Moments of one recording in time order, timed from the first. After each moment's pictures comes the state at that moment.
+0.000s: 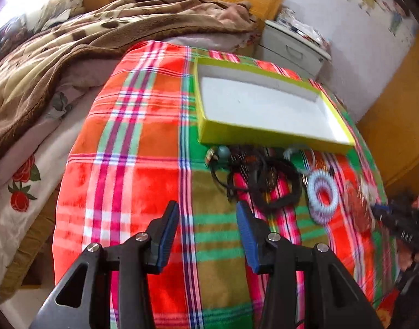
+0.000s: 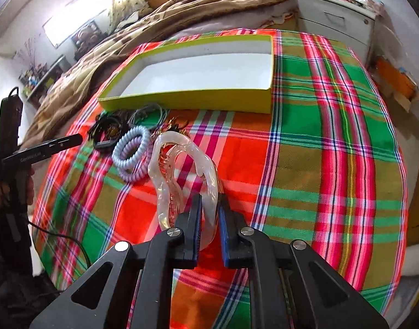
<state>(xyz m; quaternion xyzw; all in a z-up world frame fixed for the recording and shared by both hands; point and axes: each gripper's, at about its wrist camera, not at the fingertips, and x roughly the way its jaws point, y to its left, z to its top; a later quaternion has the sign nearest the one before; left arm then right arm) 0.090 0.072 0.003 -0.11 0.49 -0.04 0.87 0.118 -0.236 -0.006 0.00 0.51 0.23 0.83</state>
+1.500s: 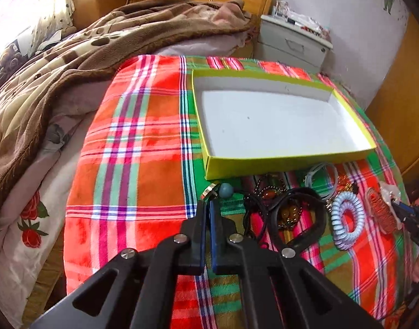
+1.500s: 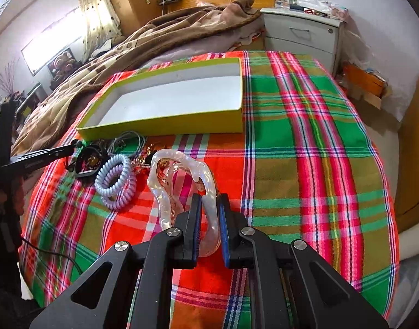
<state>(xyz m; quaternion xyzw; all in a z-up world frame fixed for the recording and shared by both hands) 0.125 0.062 0.003 -0.03 0.48 -0.04 0.88 0.104 -0.239 0.004 0.02 0.45 0.15 0.88</state>
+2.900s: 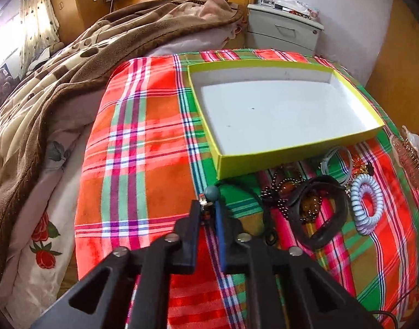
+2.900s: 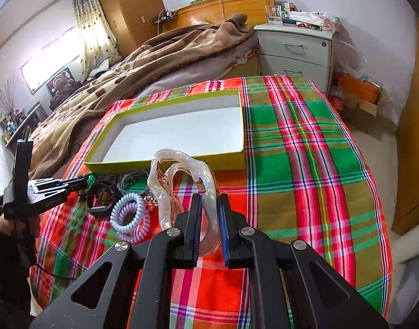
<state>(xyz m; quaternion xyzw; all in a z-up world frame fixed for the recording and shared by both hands) 0.136 0.065 -0.008 0.03 0.49 -0.05 0.87 0.116 -0.233 0.032 0.05 0.42 0.14 0.90</state>
